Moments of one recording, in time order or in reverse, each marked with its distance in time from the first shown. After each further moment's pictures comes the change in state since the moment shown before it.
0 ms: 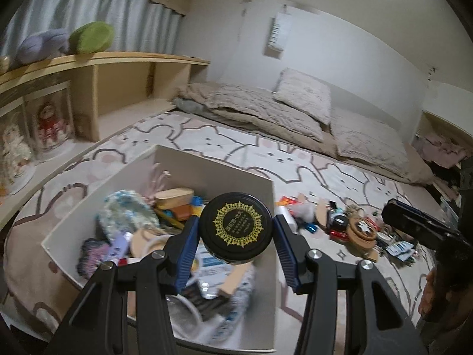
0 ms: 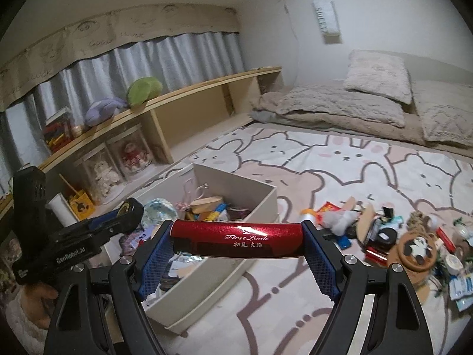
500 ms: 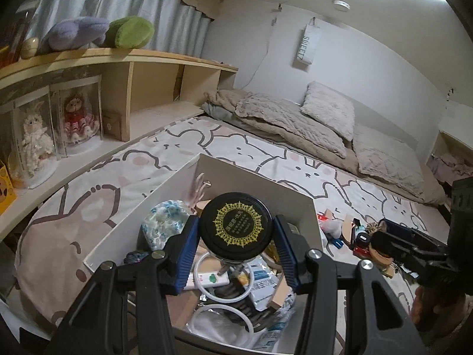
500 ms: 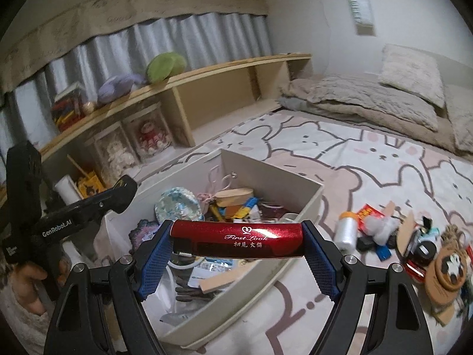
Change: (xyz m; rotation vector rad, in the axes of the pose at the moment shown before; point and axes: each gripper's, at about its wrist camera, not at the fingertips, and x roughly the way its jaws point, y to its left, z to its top) left arm -0.005 0.058 0.014 -0.072 -0.027 0.061; right arm 0.058 0.040 0.007 -0.083 0.082 0.083
